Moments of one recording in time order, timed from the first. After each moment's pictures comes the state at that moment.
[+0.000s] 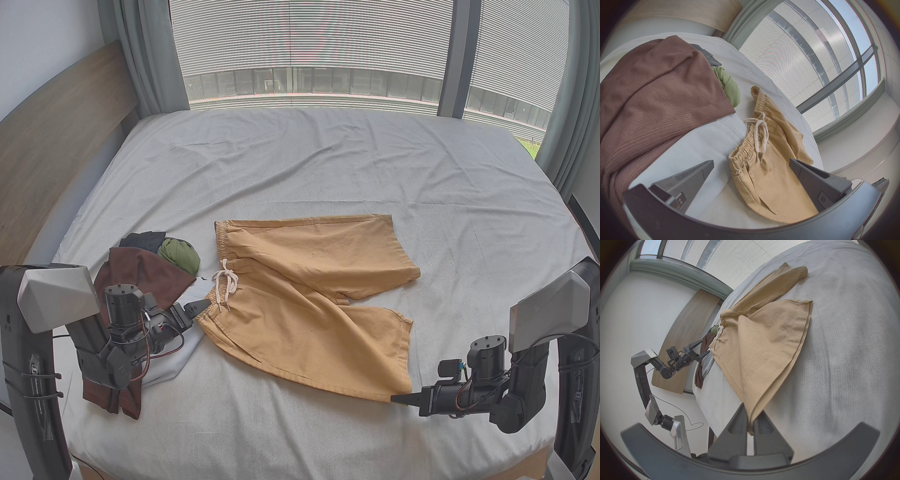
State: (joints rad) left arm -0.07 2.35 -0.68 -1.29 -0.31 -0.63; right arm 0.31 2.39 -0.24 -1.48 0.58 0.43
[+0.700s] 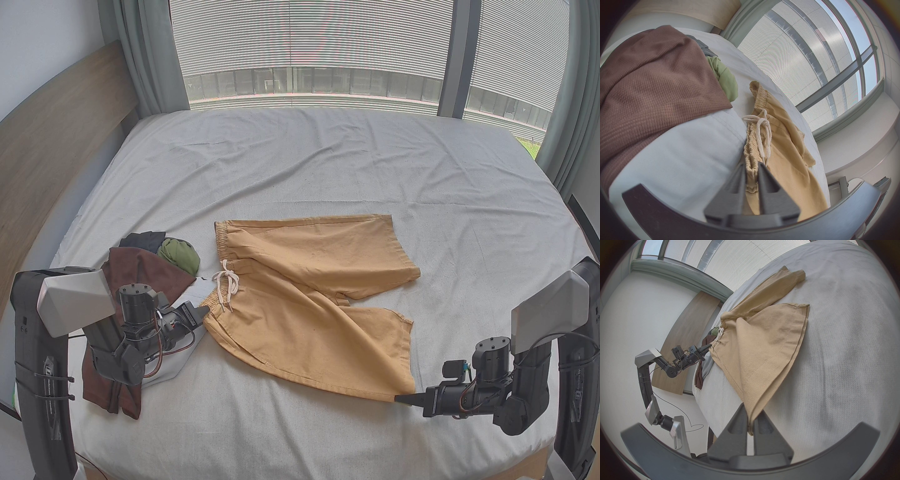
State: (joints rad) left arm -0.10 2.44 -0.80 -1.27 -0.31 -0.64; right arm 0.30 2.40 -0.21 -1.54 0.58 0.43
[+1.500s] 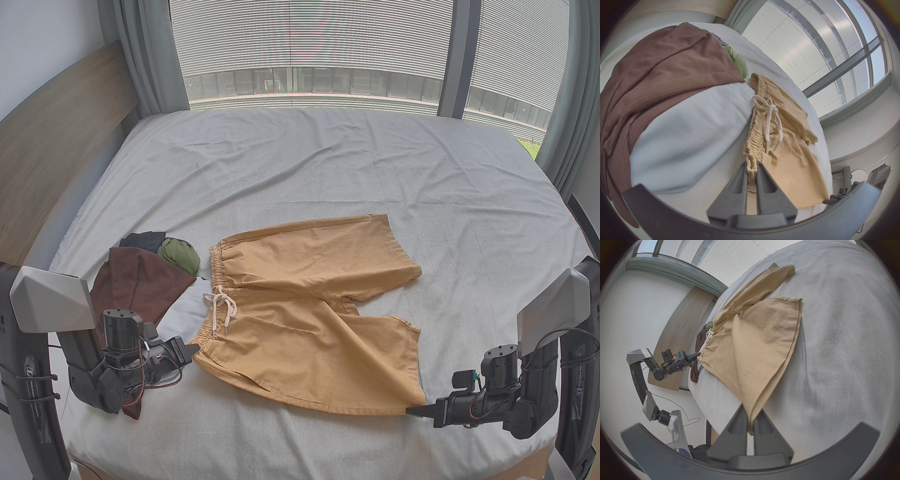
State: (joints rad) left arm -0.10 2.31 -0.46 -1.29 -0.32 -0.56; right arm 0.26 2.40 -0.11 -1.54 0.58 0.37
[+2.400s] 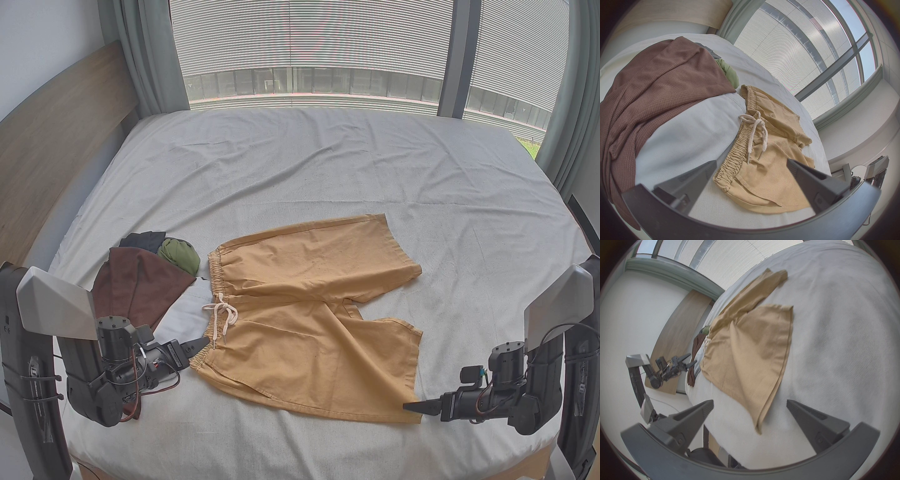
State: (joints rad) left arm -0.11 2.34 -0.34 -1.54 -0.31 -0.54; right arm 0.20 2.39 -0.10 -1.54 0.58 0.35
